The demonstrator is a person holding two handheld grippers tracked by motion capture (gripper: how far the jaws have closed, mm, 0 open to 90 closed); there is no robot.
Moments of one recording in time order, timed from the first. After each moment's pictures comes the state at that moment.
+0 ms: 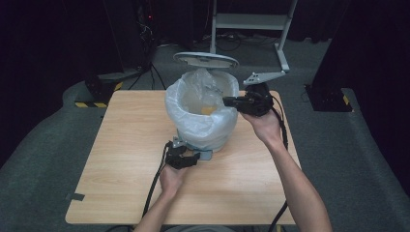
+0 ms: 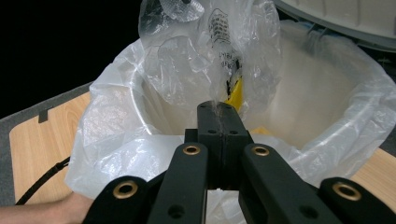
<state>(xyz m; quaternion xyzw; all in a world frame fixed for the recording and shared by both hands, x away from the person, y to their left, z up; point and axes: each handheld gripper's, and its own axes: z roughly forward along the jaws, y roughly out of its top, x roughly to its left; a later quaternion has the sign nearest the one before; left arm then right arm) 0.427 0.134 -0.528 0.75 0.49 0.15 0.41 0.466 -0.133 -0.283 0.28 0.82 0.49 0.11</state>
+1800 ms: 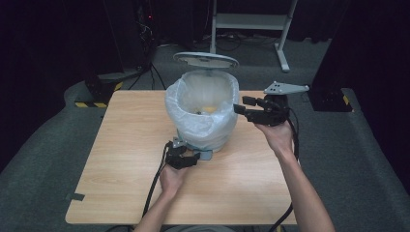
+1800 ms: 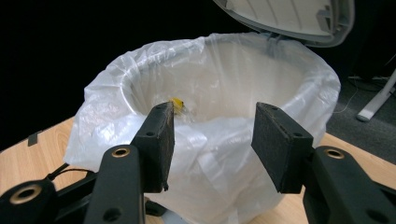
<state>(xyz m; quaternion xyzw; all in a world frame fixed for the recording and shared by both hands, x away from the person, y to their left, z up) 0.427 0.134 -0.528 0.75 0.49 0.15 0.41 0.442 -0.174 -0.296 0.30 0.77 0.54 0.15</state>
